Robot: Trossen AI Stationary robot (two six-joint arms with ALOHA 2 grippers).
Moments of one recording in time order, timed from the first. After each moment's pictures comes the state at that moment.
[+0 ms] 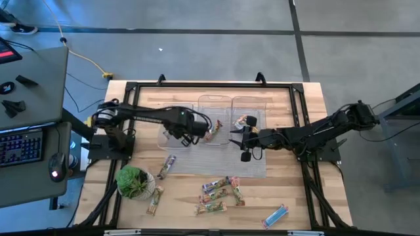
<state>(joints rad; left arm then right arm) 0.00 1.78 1.48 -1.48 -0.35 -0.89 0.16 1.30 0.56 0.38 0.41 -0.16</state>
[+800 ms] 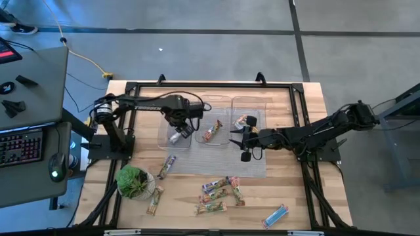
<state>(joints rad) 0.23 1.74 1.31 -1.23 -0.19 -0.57 0.16 1.30 0.56 0.38 0.41 -0.16</state>
